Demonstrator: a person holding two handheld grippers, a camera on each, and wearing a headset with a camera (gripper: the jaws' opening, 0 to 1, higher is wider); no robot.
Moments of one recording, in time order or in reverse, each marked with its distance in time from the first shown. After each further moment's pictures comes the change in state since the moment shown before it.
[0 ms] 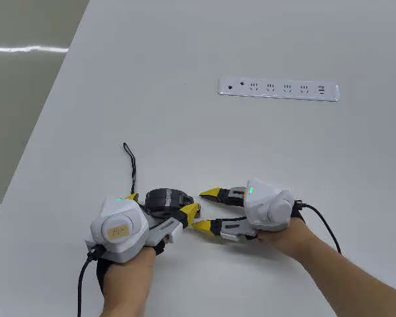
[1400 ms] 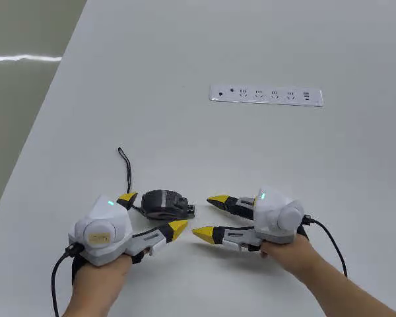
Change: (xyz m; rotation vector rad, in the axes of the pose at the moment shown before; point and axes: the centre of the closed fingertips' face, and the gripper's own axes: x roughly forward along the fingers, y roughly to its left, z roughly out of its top) left arm -0.020 -0.012 -0.002 0.219 0.040 -0.219; right arm -0.034 0.011 0.007 0.186 -0.064 -0.132
